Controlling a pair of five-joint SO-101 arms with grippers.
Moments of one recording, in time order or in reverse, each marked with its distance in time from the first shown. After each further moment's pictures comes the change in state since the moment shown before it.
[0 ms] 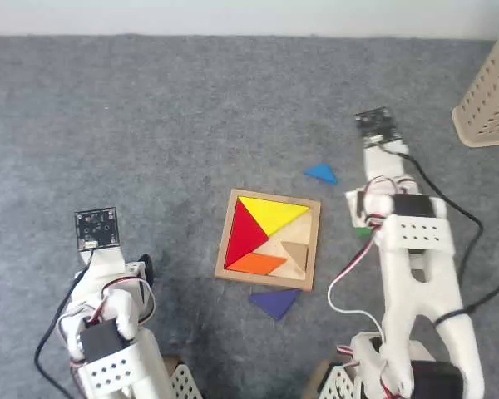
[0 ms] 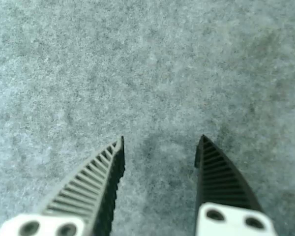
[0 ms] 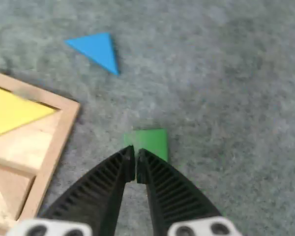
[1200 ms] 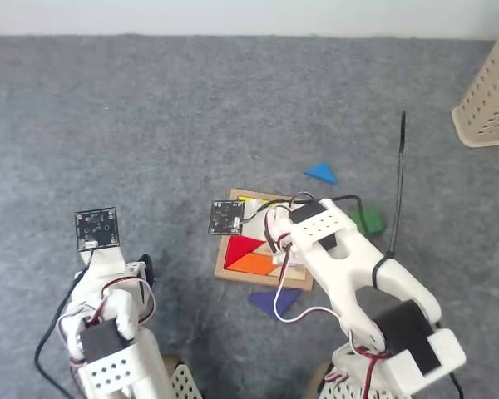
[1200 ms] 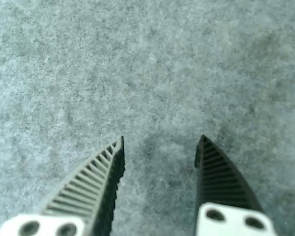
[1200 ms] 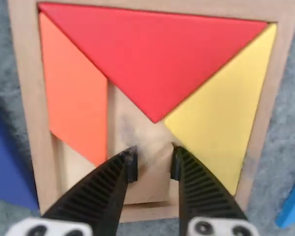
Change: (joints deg) left arm 0.0 0.0 0.0 0.0 0.0; right arm -31.1 21.2 0.2 -6.3 40.7
